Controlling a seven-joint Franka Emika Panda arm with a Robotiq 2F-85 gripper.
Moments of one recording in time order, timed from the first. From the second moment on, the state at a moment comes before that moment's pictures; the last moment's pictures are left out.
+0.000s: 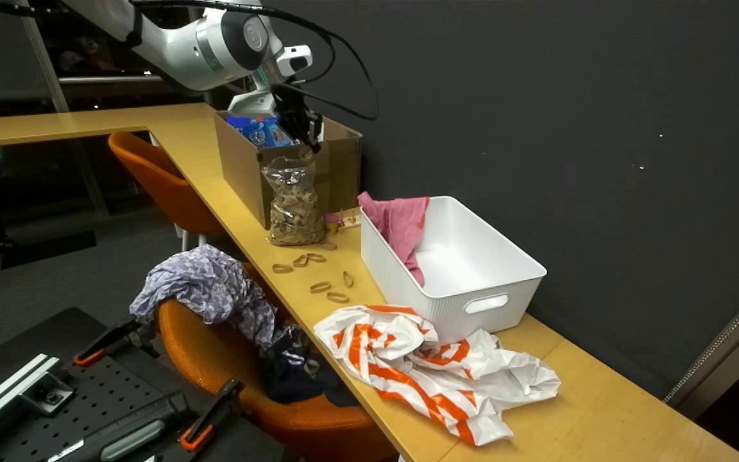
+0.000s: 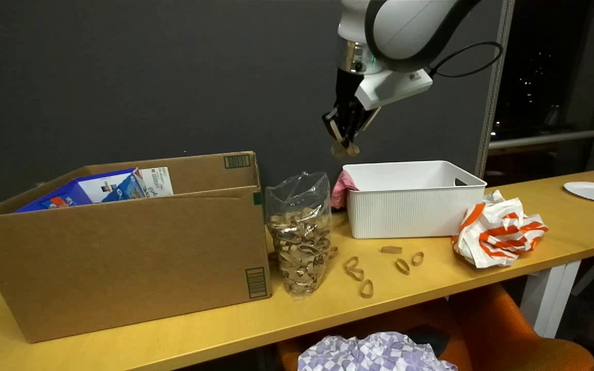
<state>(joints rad) 0.31 0.53 -0.23 -1.59 -0.32 2.51 0.44</state>
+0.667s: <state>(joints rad) 0.34 0.64 -0.17 -1.49 -0.37 2.50 0.42</state>
